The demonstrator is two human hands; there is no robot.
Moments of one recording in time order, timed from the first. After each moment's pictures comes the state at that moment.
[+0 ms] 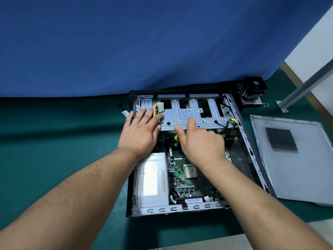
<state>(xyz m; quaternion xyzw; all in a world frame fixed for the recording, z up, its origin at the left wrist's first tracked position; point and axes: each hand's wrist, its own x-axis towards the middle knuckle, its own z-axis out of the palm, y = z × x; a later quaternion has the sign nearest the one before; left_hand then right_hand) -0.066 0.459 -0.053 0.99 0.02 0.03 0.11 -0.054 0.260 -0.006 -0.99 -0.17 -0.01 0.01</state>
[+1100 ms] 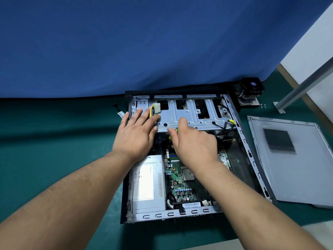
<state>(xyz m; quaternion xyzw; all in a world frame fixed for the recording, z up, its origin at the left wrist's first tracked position) -0.065 0.460 -0.058 0.99 0.01 0.05 0.12 -0.056 0.273 -0.009 -0.98 -0.20 -0.06 0.02</state>
